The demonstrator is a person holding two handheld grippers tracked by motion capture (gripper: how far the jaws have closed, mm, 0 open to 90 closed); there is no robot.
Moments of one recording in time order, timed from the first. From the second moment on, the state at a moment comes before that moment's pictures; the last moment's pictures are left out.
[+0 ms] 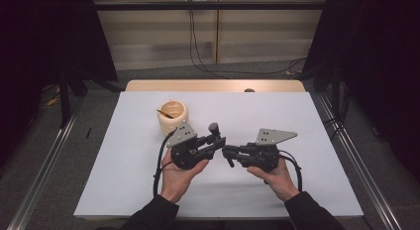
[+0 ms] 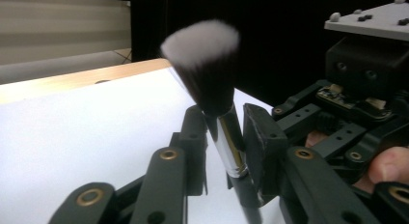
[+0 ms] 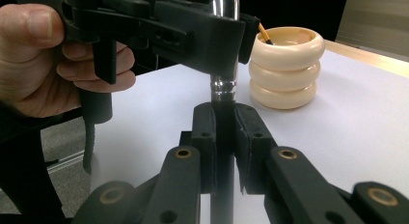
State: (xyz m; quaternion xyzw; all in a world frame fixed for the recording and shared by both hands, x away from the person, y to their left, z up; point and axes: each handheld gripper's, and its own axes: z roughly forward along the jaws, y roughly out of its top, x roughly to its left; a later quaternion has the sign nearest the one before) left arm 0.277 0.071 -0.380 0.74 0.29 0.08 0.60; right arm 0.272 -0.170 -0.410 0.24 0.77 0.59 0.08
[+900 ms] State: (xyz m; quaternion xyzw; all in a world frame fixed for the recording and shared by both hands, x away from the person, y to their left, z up) left arm 0.275 0.071 -0.375 0.74 0.28 0.07 0.61; right arm 0.271 -0.170 -0.411 0.25 0.76 0.60 0.08
